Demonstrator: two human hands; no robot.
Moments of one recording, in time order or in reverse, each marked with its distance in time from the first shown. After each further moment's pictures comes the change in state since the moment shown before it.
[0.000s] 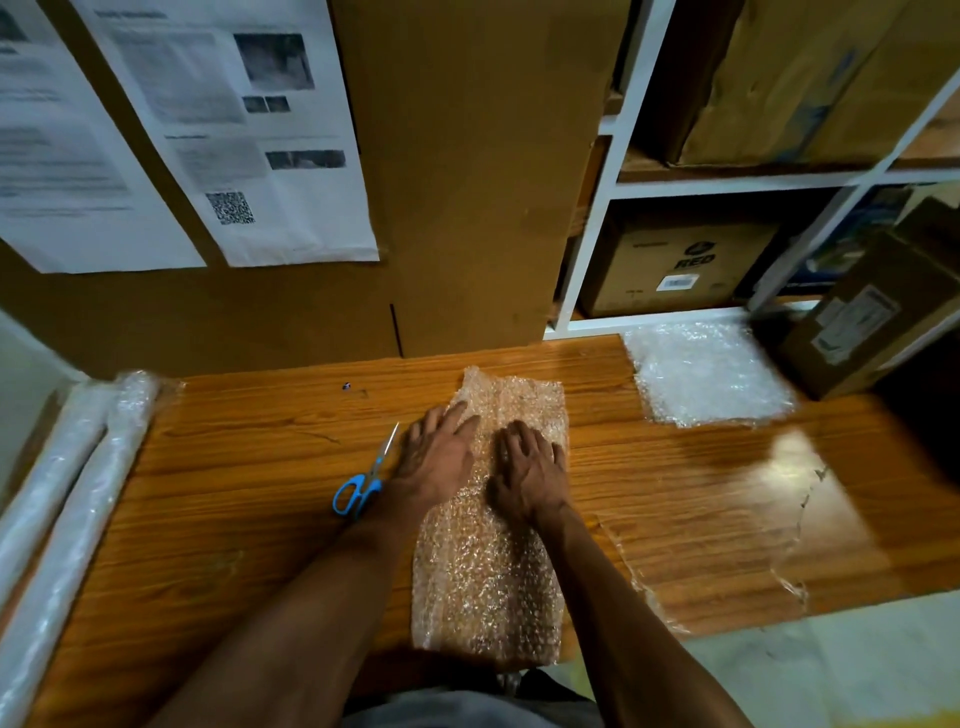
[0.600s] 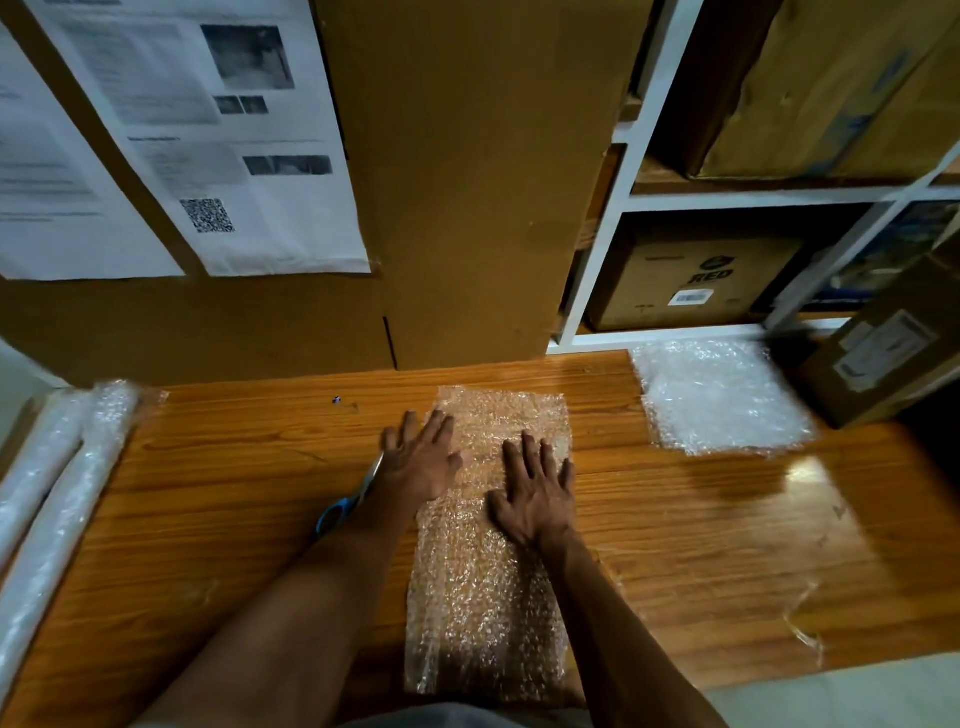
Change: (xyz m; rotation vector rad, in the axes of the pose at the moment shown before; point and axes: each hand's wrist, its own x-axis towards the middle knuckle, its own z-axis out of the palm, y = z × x) left_hand 0.054 -0.028 0.014 0.052 -0.267 -0.194; right_hand 0.028 0.023 0.013 -0.012 -0.053 0.039
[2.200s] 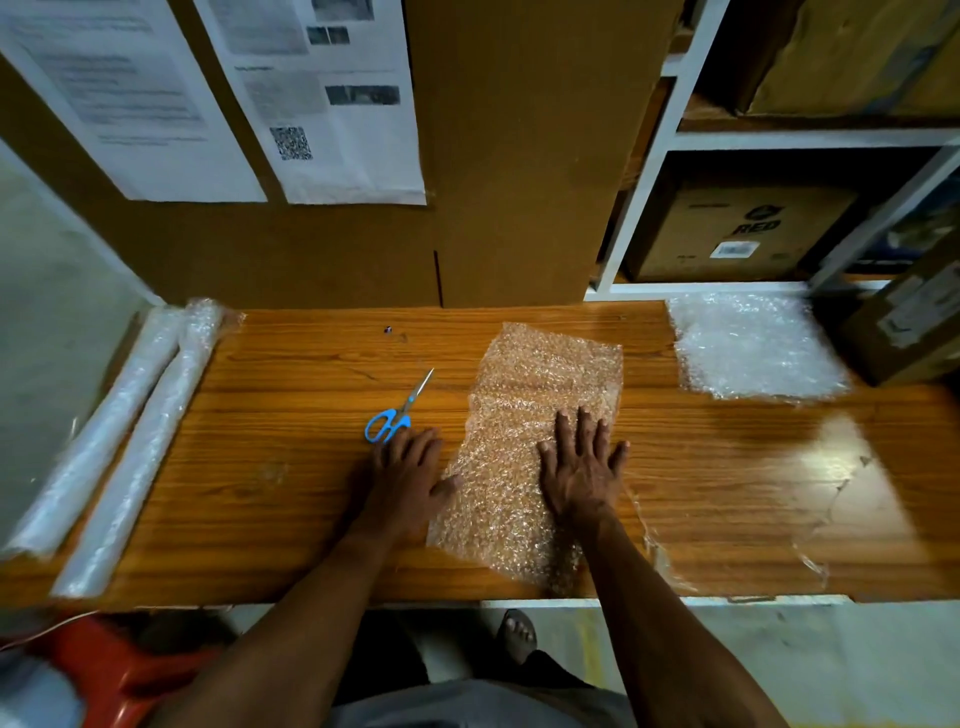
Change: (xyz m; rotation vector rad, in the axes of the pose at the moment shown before) left_hand -0.149 -0.047 0.110 -0.038 0.315 0.028; right_hand -0.084 0.012 0.029 0.012 0.090 0.134
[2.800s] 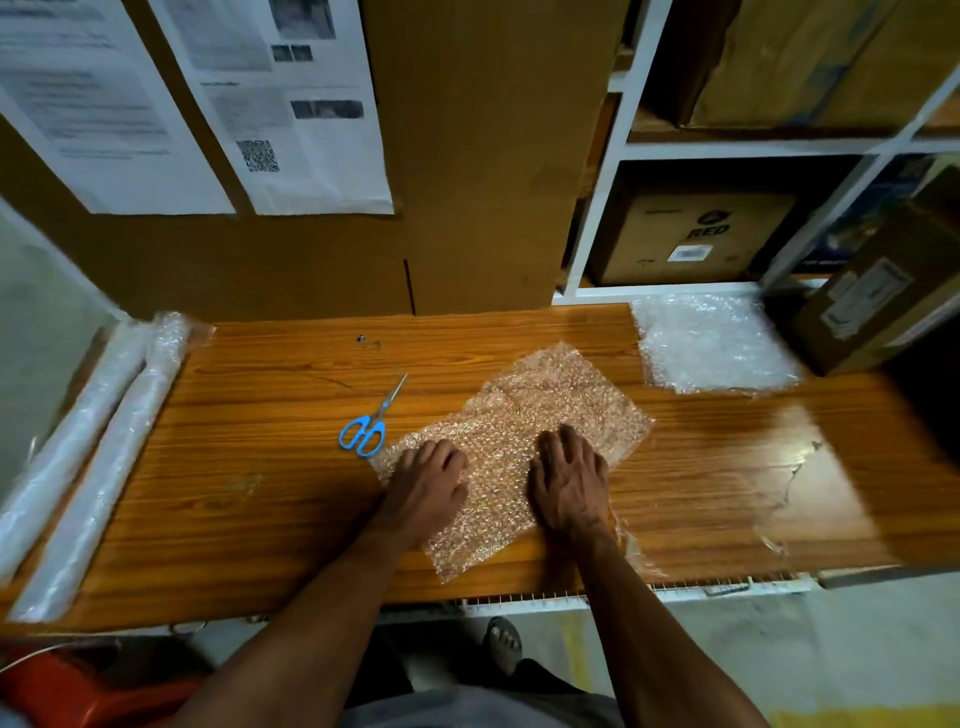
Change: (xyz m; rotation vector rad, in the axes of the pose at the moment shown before) left_hand 0.007 0.058 -0.010 0.016 0.136 0.212; right_hand -0.031 0.022 -0.012 0.053 0.148 -0.098
